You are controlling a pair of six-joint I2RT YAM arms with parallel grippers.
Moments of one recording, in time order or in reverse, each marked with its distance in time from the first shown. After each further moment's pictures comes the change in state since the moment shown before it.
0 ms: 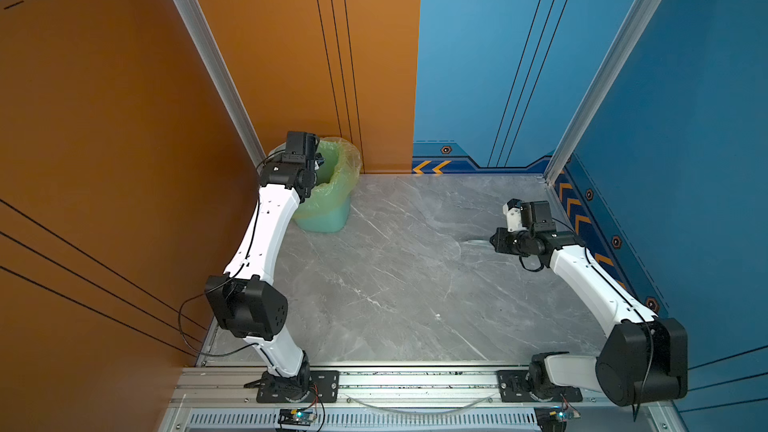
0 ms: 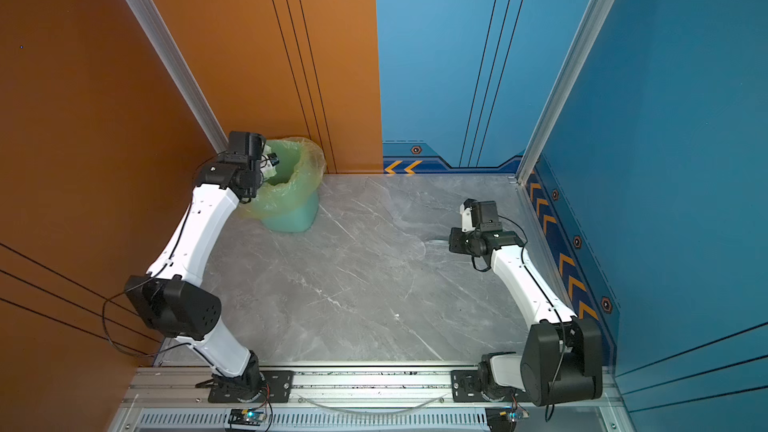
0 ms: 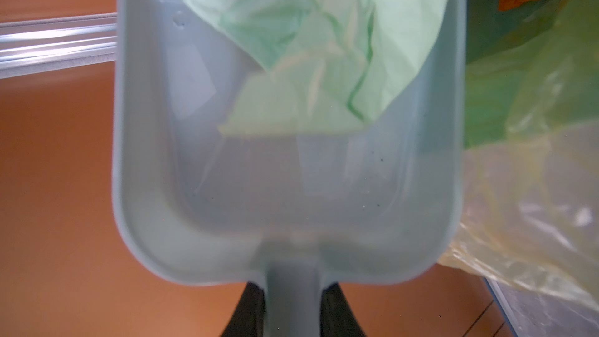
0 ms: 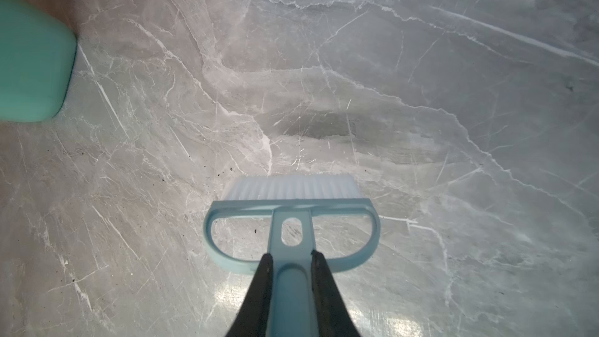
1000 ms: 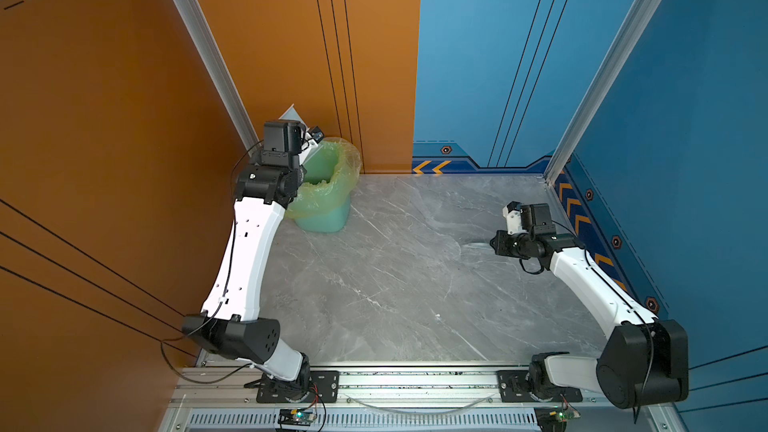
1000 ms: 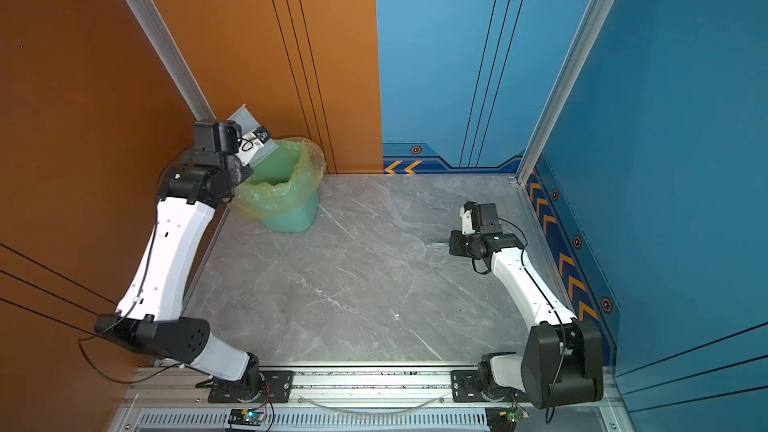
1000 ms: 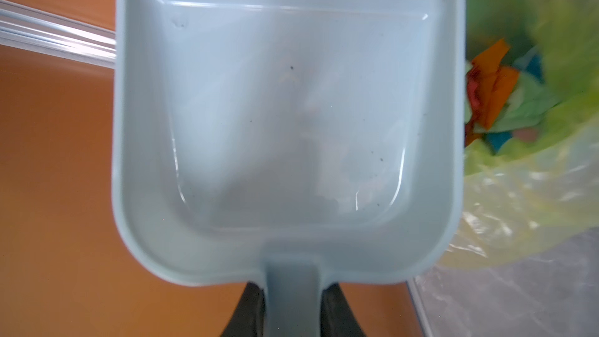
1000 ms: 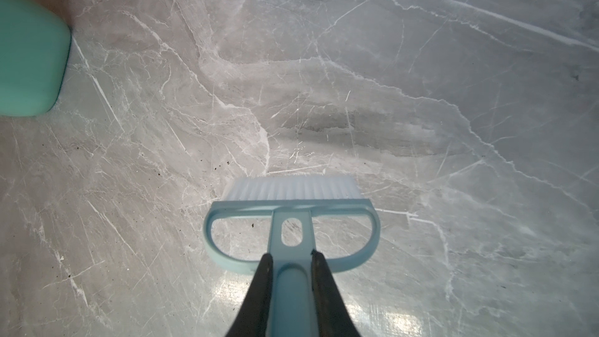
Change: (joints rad) left arm -0.037 -0.186 0.096 -0.001 0.302 -0.237; right arm -0.002 -0.016 -0.021 0.003 -0.002 -0.001
